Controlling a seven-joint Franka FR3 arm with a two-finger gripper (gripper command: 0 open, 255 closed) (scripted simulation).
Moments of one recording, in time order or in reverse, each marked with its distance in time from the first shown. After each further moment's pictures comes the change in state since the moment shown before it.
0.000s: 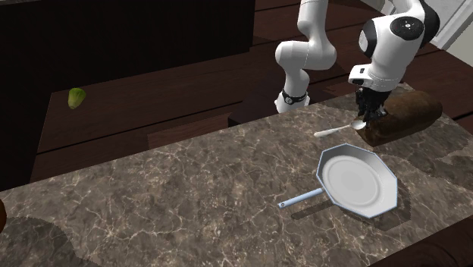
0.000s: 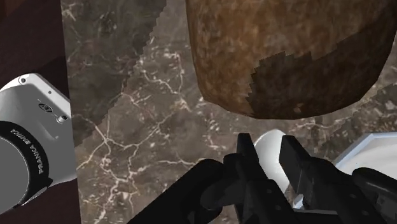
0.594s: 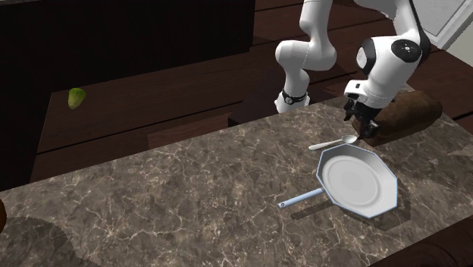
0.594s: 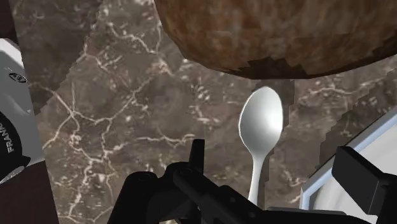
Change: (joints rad) arm -0.079 0.117 0.118 -0.027 -0.080 0.162 0.028
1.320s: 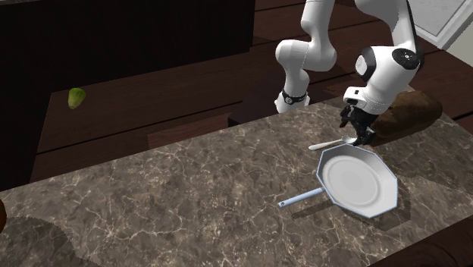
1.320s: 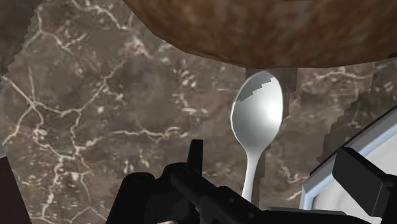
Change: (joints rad) arm -0.067 0.019 0.126 -0.038 -0.010 0.129 0.018
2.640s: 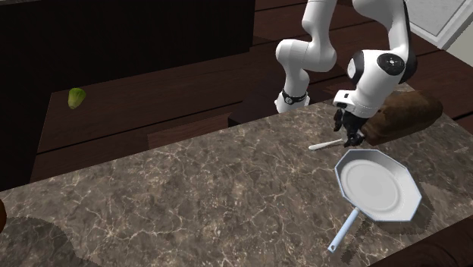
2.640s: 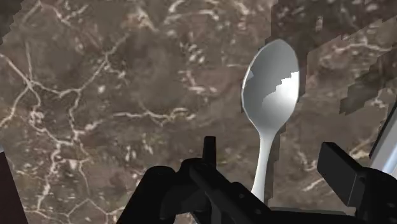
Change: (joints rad) arm -0.057 0.011 -0.020 -0.025 0.038 0.002 -0.096
